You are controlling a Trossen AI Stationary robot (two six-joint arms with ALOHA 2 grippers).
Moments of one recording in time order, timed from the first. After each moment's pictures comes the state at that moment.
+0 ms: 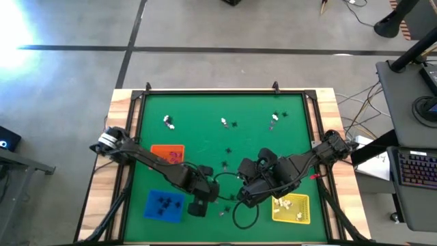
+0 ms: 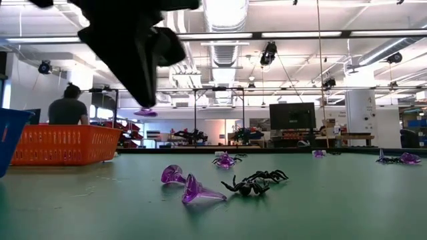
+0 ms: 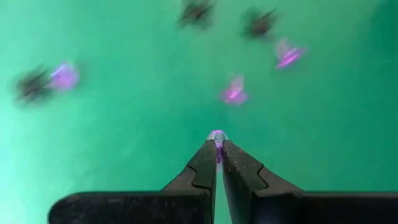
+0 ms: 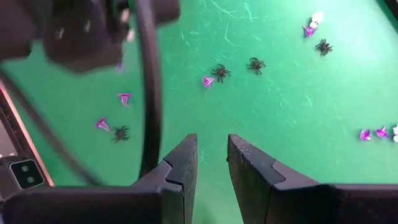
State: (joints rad) left arm -0.42 1.86 1.38 -0.73 -0.07 -0.21; right arm 0.50 1.96 2.20 -1.57 0.39 0.94
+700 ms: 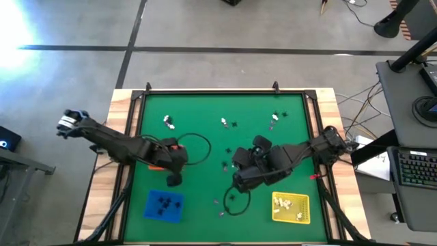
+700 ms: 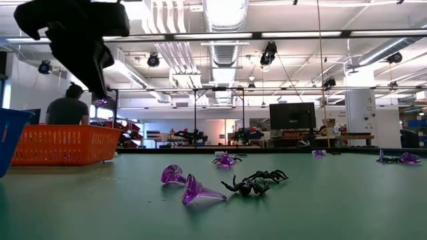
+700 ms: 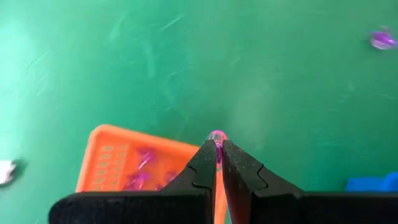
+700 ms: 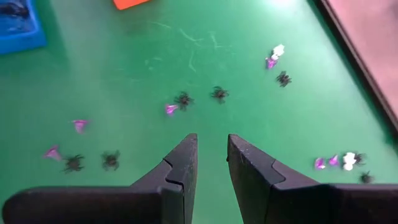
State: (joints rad) left arm -0.32 1.28 0.88 -0.78 -0.25 -0.49; right arm 0.39 1.96 2.20 -1.57 0.48 0.79
